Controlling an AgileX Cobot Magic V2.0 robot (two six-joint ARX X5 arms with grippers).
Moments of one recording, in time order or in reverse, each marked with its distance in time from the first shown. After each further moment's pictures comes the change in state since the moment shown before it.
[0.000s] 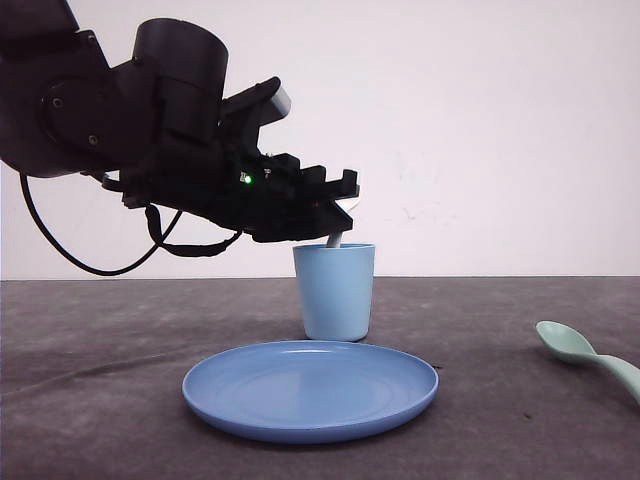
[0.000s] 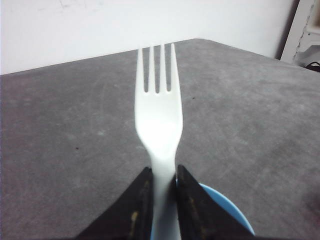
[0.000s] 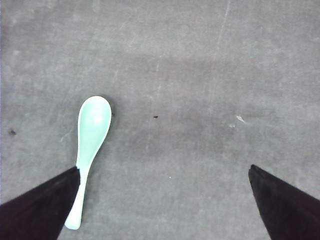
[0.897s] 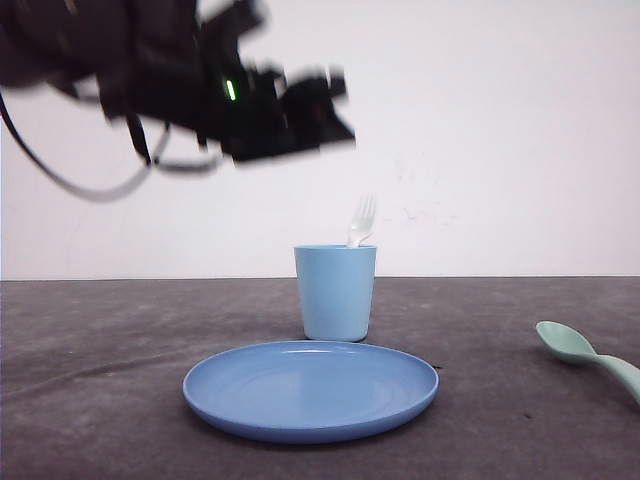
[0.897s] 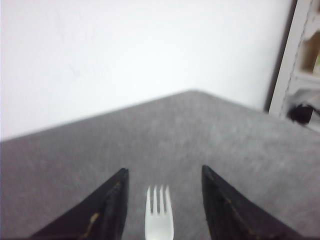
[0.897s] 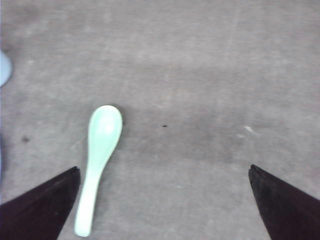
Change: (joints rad) left arm 0.004 -0.297 0.002 -0.156 0.000 -0.024; right arm 0.000 0.000 0.000 0.031 -0.042 0.002
